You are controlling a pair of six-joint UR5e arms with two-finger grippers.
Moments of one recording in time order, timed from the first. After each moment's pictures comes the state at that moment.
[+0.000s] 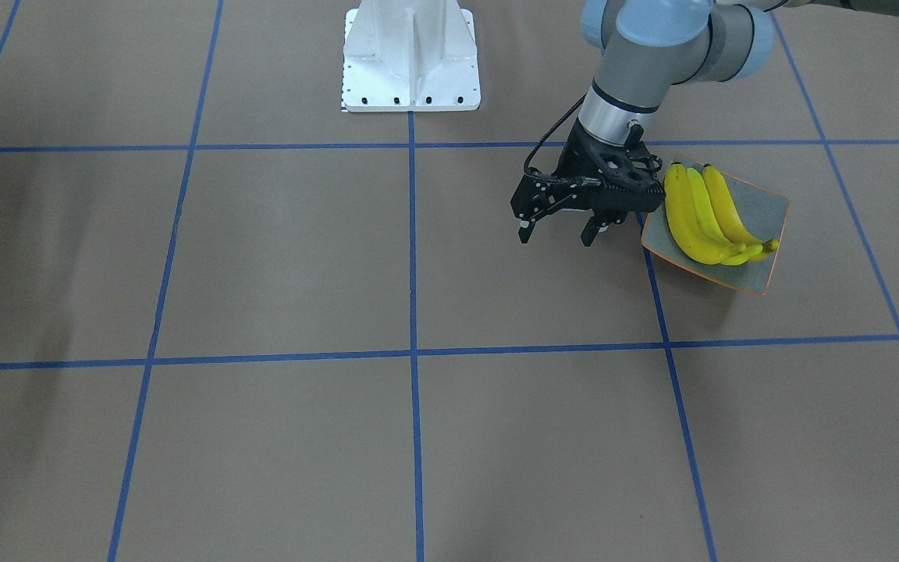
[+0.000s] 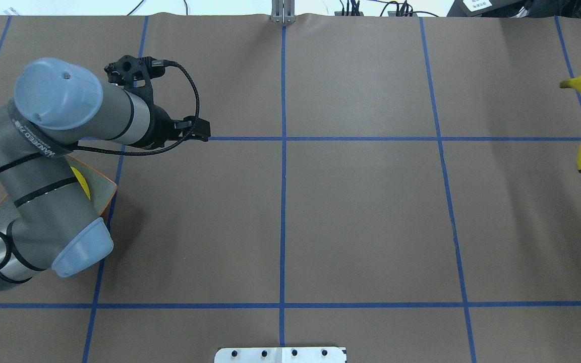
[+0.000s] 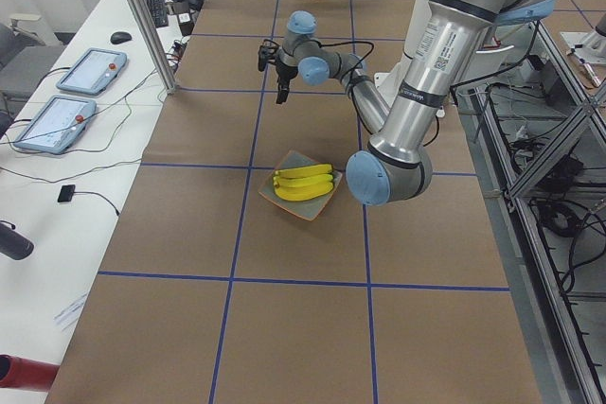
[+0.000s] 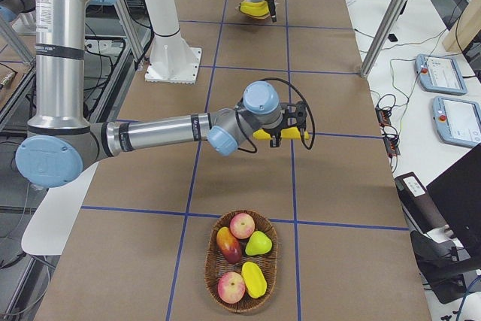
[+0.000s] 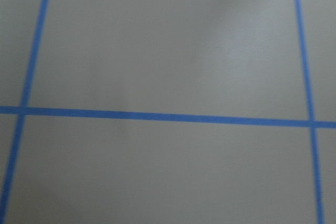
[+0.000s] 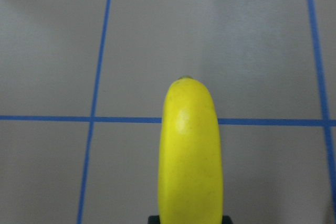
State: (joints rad) left arm -0.69 -2.04 -1.86 -1.89 -1.84 -1.27; right arm 1.35 -1.60 1.81 -0.96 2.53 0.79
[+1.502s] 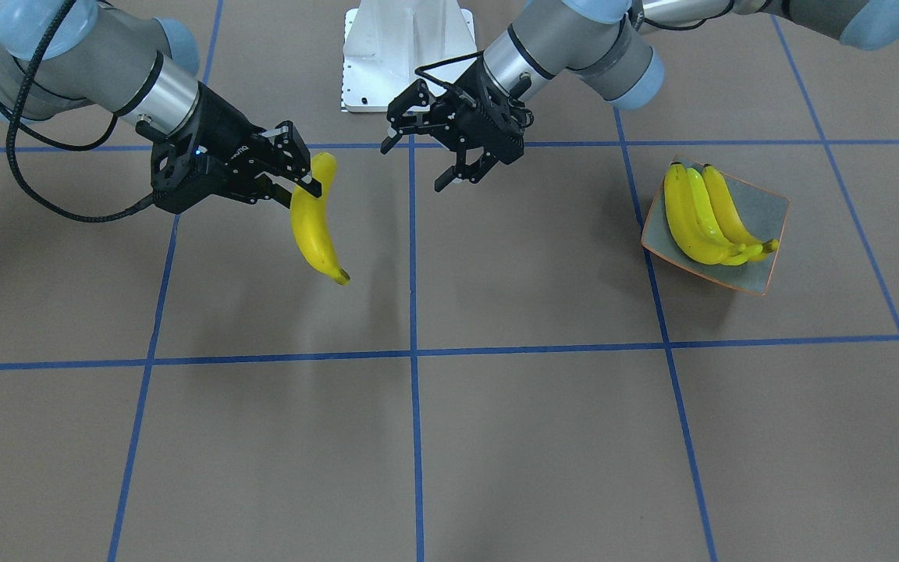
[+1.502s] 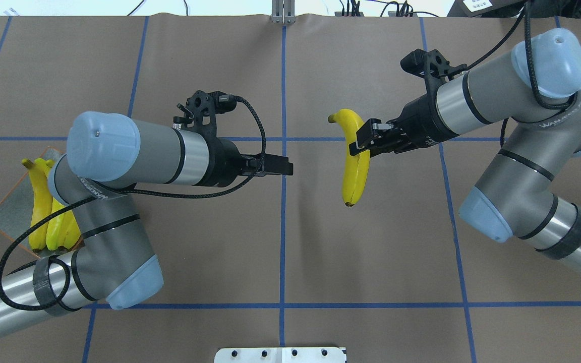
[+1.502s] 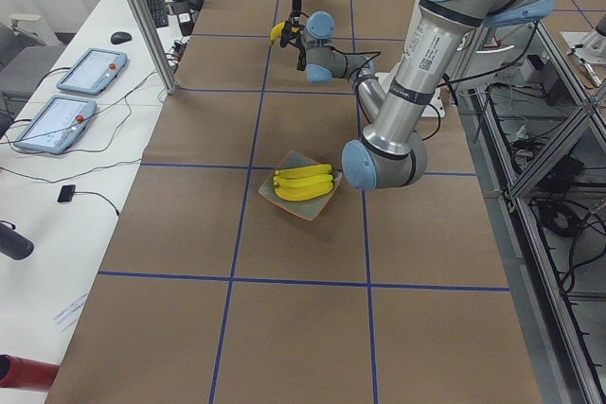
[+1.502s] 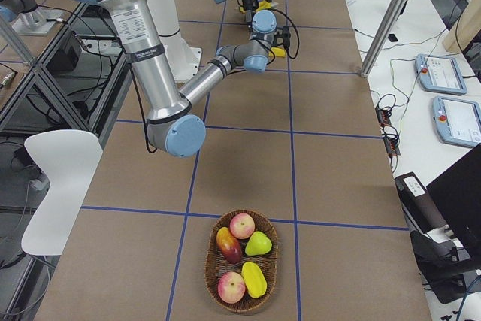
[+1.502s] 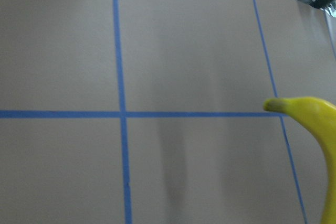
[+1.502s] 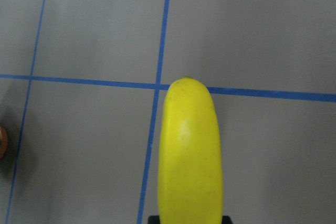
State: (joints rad) left arm -0.50 -2.13 -1.77 -2.35 -1.88 -1.29; right arm 0.77 -1.17 1.83 -0.93 2.27 1.25
